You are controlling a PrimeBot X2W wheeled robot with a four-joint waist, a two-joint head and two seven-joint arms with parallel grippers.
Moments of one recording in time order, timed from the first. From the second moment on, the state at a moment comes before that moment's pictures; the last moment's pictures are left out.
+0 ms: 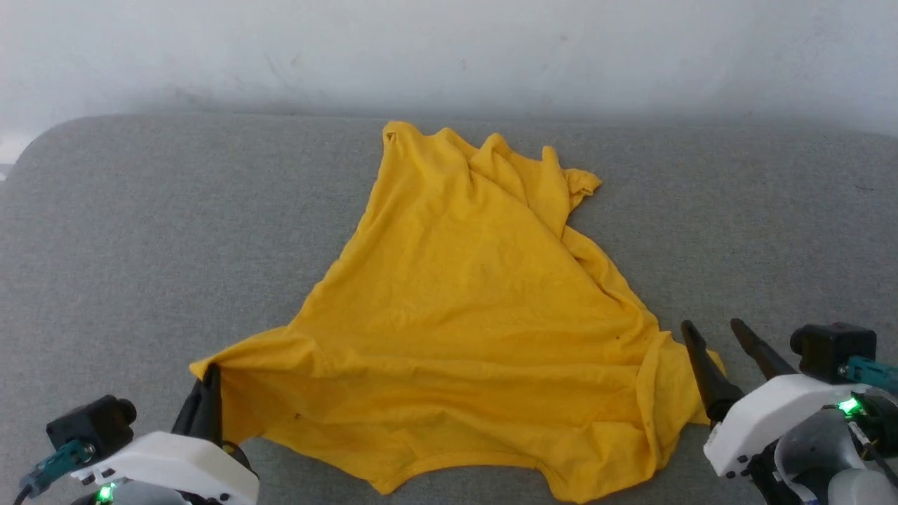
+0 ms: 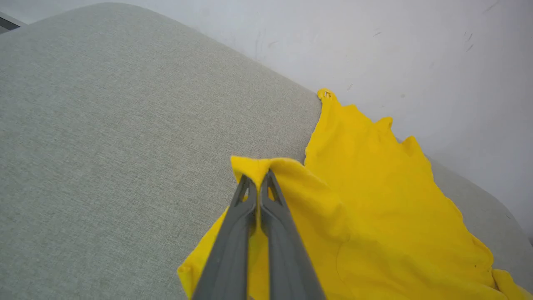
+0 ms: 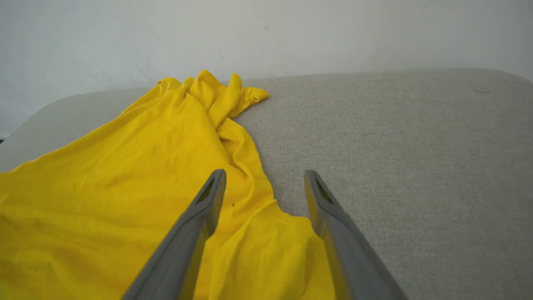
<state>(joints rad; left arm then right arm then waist) 0.03 0.66 -0.47 -0.19 -1.14 0.50 -0.24 0.02 -0.05 -0.06 -0.08 0.25 0.13 0.23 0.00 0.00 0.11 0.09</state>
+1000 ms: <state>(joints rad) -0.05 0.61 -0.55 -0.14 -1.12 0.46 -0.20 0.03 -0.05 -0.24 -0.14 0.13 0.13 0.70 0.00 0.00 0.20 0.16</state>
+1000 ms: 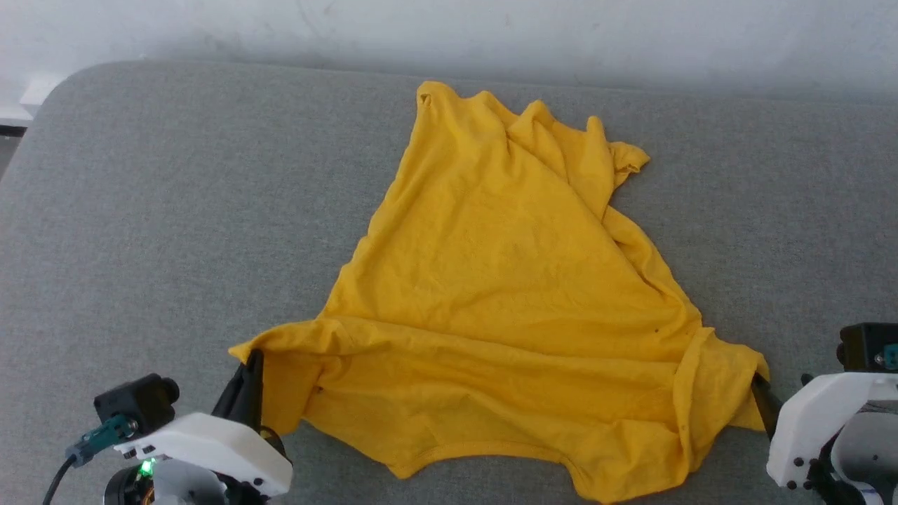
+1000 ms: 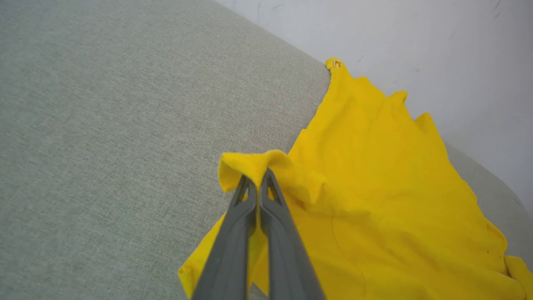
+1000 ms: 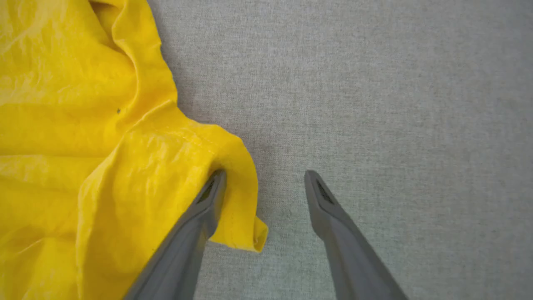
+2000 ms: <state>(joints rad) -0.08 0.60 -0.46 -0.17 -1.14 0.44 -0.22 -0.08 -0.05 -0.25 -0.17 0.25 0.13 0.48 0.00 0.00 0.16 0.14</state>
